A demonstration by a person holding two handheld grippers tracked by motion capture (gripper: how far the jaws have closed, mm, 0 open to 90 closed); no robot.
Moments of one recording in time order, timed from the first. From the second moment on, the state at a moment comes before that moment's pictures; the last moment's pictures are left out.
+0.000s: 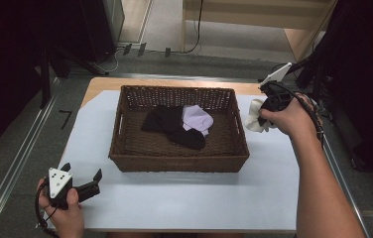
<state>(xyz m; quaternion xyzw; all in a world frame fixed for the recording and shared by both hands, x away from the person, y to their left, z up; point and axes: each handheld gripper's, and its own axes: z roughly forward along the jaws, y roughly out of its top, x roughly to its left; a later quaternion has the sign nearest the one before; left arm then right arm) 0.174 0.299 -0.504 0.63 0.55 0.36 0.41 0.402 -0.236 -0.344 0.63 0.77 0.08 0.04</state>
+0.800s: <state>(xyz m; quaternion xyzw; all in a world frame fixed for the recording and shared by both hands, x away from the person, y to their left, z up) 0.174 0.304 -0.503 0.62 0.56 0.35 0.42 0.402 -0.258 -0.455 0.66 0.75 0.05 0.03</state>
